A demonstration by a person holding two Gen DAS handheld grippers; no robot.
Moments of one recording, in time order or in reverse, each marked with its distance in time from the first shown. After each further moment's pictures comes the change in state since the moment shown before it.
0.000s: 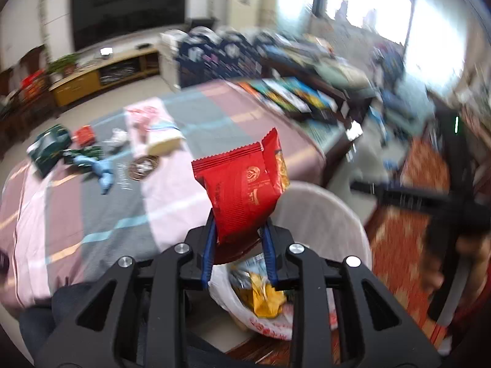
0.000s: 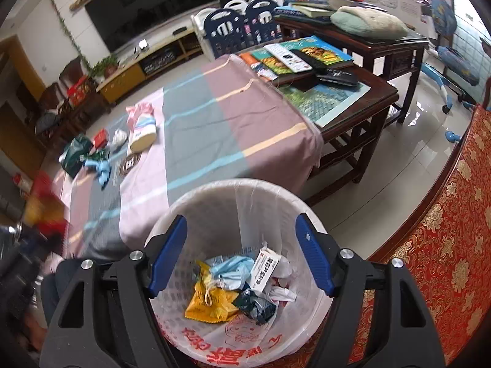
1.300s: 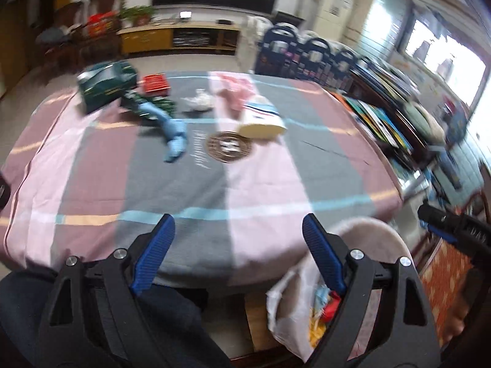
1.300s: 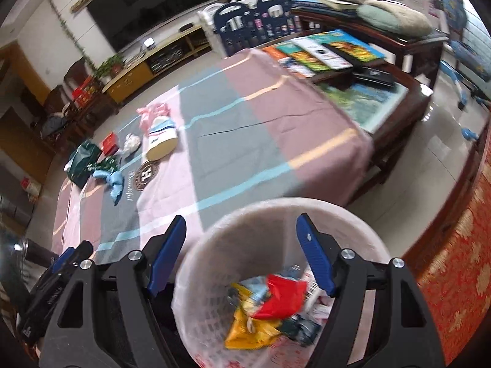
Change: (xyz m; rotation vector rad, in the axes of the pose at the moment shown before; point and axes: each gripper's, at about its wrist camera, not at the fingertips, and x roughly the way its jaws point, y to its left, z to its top) left arm 0.042 0.156 -0.020 -0.451 -0.018 0.208; right arm 0.066 0.070 0.030 -0.017 0.046 0.062
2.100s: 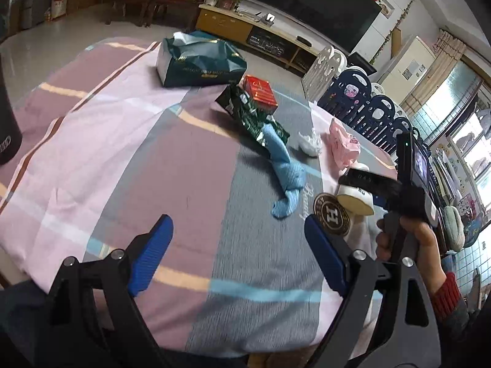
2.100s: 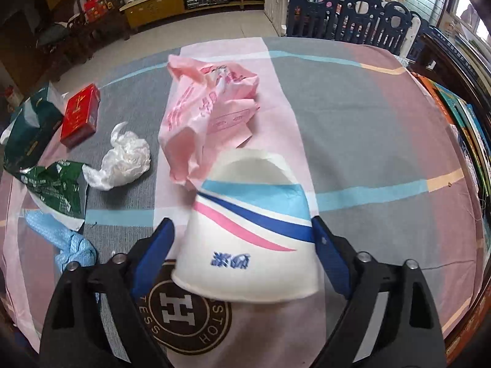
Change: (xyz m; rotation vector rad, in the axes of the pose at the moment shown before) left arm 0.057 0.141 0.049 -0.350 -0.042 0.068; right arm 0.274 0.192 0.118 -0.356 0.187 -0.115
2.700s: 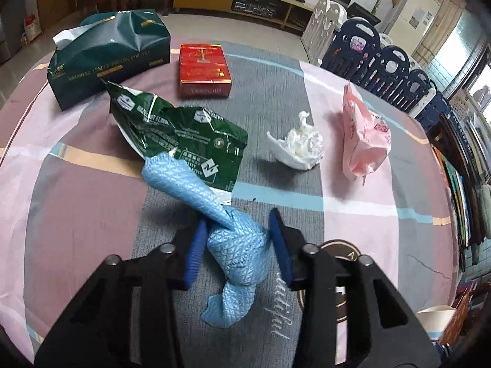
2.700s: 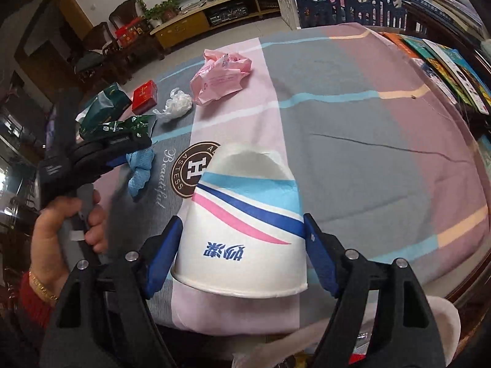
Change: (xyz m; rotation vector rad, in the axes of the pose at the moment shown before) left arm 0.151 -0.093 0.049 0.155 0.176 0.101; right arm -0.108 -0.064 -0.127 0.099 -0.076 0.251
